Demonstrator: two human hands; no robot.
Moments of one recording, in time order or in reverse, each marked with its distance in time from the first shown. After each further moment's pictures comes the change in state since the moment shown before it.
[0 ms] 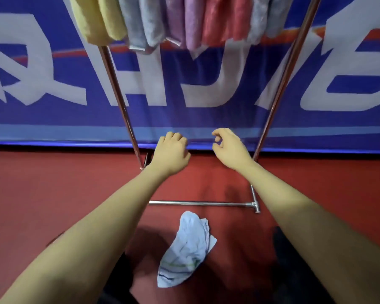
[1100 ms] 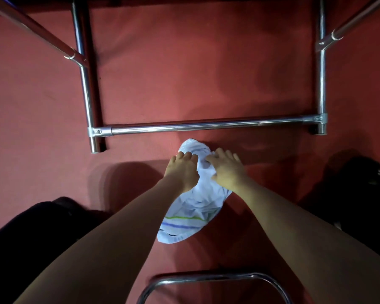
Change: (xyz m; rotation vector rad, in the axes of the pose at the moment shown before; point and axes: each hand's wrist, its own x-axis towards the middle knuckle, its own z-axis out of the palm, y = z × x) left_hand -0.052 -0.041 0.448 -0.136 -0.997 -0.025; right_hand -0.080 0.280 0.378 -0.423 -0.939 0.196
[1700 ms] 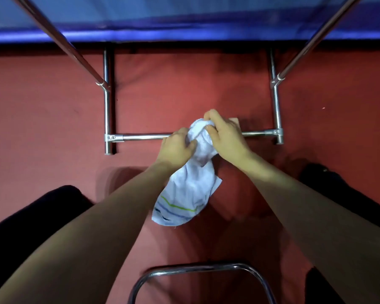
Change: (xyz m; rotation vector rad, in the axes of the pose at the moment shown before) left_hand -0.094 0.036 -0.108 -0.628 0.480 -0.006; right_hand -0.100 -0.026 -0.162 0.472 0.694 -0.212
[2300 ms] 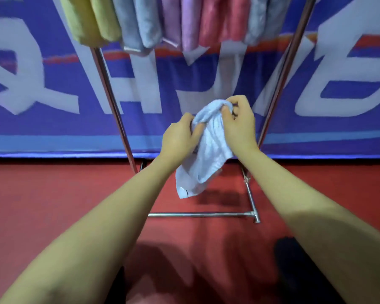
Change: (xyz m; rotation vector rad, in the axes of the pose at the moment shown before) left_hand -0.163 0.225 -0.209 0.017 0.625 0.448; right_hand -0.050 -0.240 -0.249 0.488 0.650 -0.183
